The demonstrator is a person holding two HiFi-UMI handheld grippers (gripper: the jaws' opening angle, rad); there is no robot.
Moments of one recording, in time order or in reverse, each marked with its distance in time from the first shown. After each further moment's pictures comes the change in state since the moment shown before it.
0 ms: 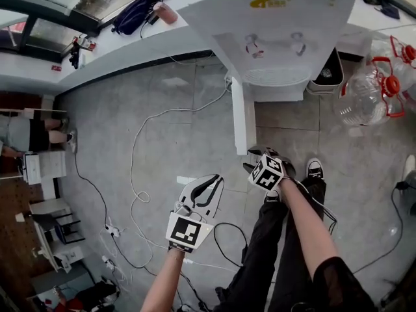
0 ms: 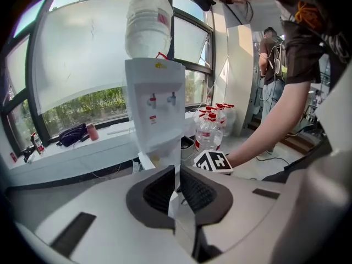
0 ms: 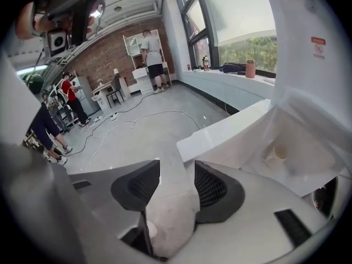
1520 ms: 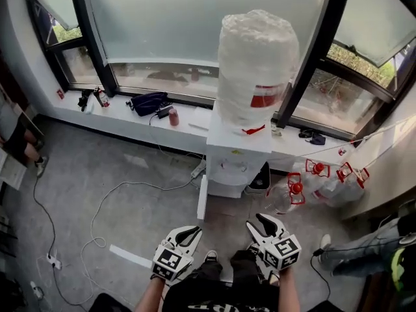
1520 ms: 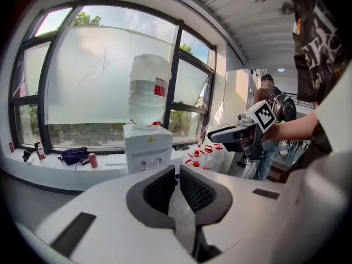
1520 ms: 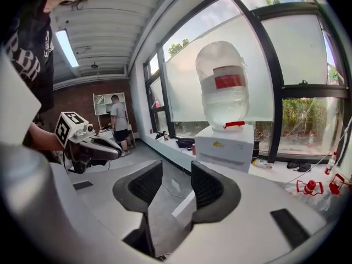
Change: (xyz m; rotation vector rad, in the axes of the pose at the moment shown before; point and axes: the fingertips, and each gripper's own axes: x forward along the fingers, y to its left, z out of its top) left arm -0.236 -0.063 0.220 -0.135 -0.224 -0.054; right arm -0.546 0.087 0.219 0.281 -0.518 -0.401
